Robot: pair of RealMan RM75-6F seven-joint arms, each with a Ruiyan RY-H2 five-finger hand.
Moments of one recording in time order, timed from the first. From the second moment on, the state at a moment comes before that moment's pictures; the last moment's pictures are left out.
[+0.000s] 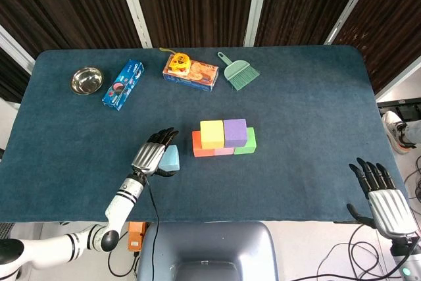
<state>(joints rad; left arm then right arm) -0.76 -1.72 -0.21 -1.30 1.04 0.93 0.25 0.06 -1.06 -0.02 -1.65 -1.61 1.47 -0.03</state>
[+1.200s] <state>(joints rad) -0.75 -1.73 -0.25 -1.28 1.06 0.97 0.18 0.05 -1.05 -0.02 -1.65 -1.61 1.47 -0.02</state>
